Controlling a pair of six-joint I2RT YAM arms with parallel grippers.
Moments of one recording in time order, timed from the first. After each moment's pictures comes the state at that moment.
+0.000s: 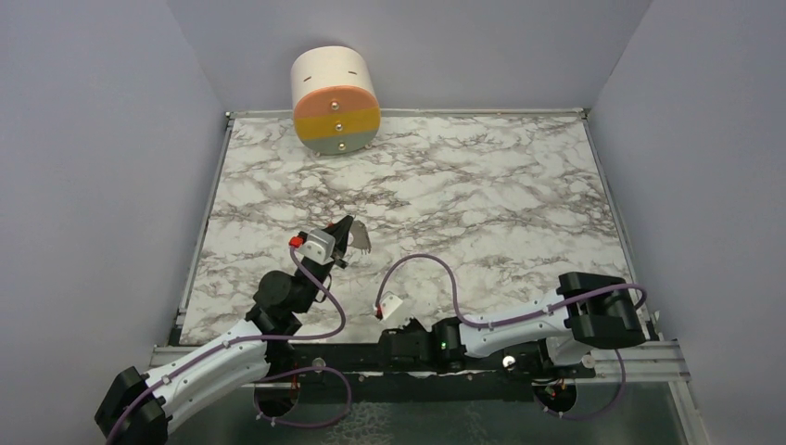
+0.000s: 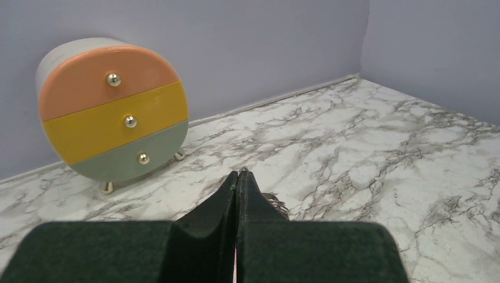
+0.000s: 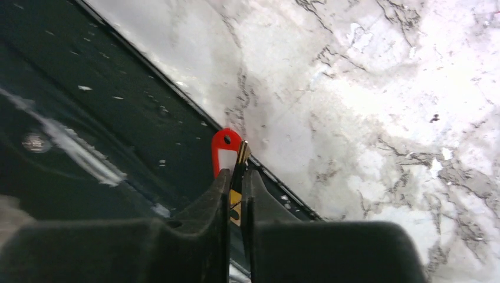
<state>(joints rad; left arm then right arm) -0.80 0.60 0.17 0.74 -0.26 0.13 1.61 1.61 0.85 -0.37 0.44 0.70</state>
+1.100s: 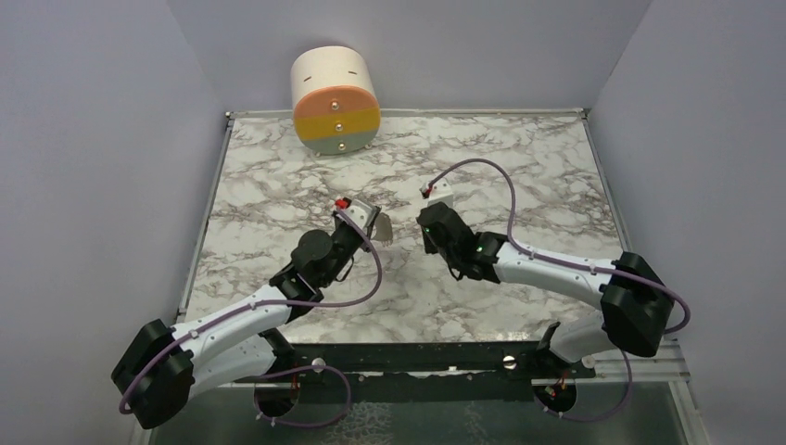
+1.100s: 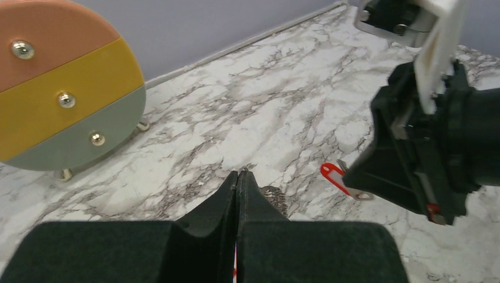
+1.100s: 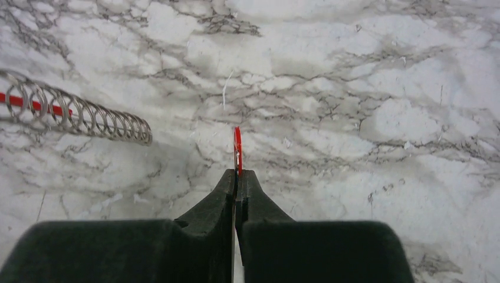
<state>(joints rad) -0.80 0.95 0.40 0.60 -0.22 0.11 0.98 1.41 0.88 -0.15 0.55 0.39</state>
